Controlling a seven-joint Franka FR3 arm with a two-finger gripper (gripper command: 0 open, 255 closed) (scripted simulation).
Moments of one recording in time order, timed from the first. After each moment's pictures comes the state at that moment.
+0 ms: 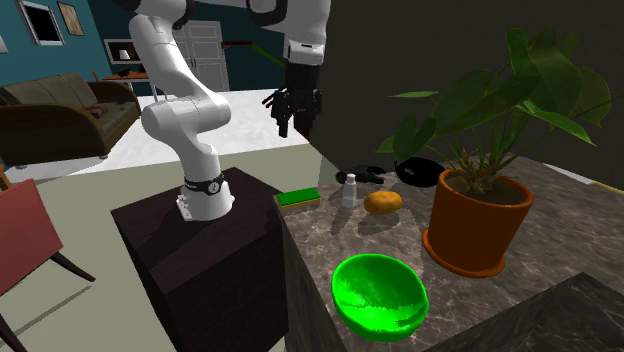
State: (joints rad) arm 0.06 -0.58 0.26 -2.46 0.08 1.79 0.19
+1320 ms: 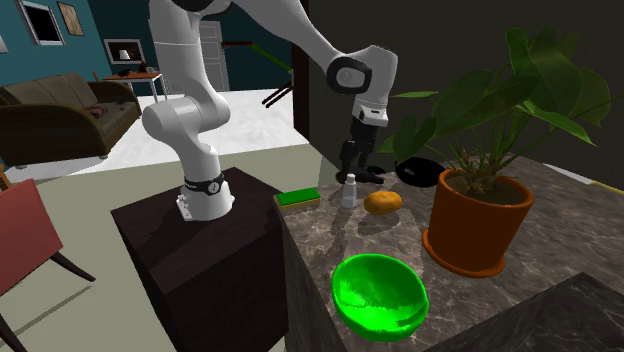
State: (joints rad) arm 0.13 0.08 0.55 -2.22 -0.05 2.13 0.70
